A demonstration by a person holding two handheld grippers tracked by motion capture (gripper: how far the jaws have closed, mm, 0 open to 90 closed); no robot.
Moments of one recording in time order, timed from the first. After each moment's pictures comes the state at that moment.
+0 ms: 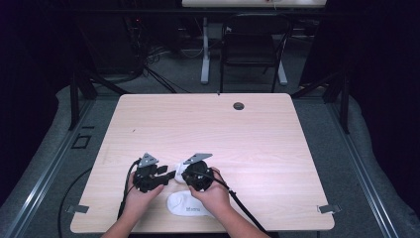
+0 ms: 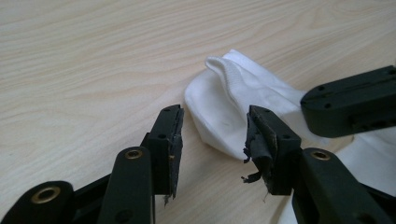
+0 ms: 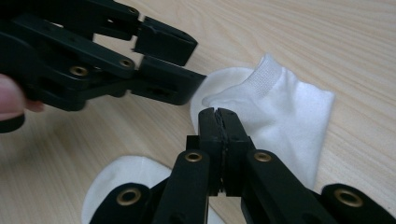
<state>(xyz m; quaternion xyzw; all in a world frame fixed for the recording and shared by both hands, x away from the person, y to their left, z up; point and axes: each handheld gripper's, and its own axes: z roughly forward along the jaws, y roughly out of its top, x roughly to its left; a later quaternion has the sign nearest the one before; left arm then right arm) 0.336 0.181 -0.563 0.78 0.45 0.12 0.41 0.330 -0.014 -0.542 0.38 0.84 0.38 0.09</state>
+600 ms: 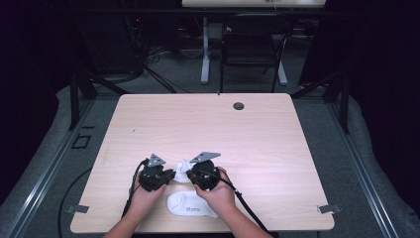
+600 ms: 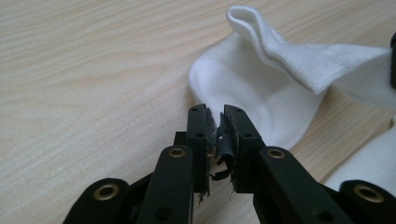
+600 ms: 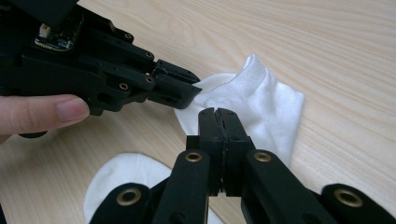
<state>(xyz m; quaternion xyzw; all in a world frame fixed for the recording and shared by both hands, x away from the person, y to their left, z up) 0.342 0.174 -0.573 0.81 0.44 0.13 0.37 0.326 -0.033 -0.533 0.39 0.82 0.40 0.09</state>
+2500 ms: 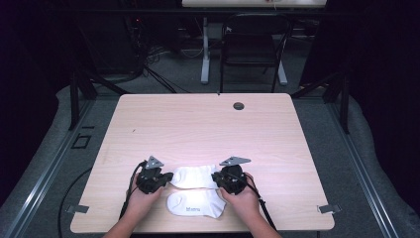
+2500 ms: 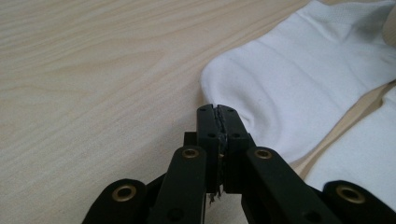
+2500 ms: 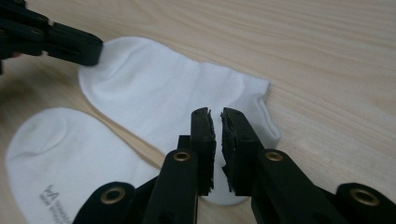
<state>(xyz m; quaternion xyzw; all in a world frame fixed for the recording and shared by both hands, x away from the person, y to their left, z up) 0.335 0.179 -0.573 0.82 0.43 0.12 0.36 0.324 -0.104 -0.559 0.46 0.80 0.38 0.10</state>
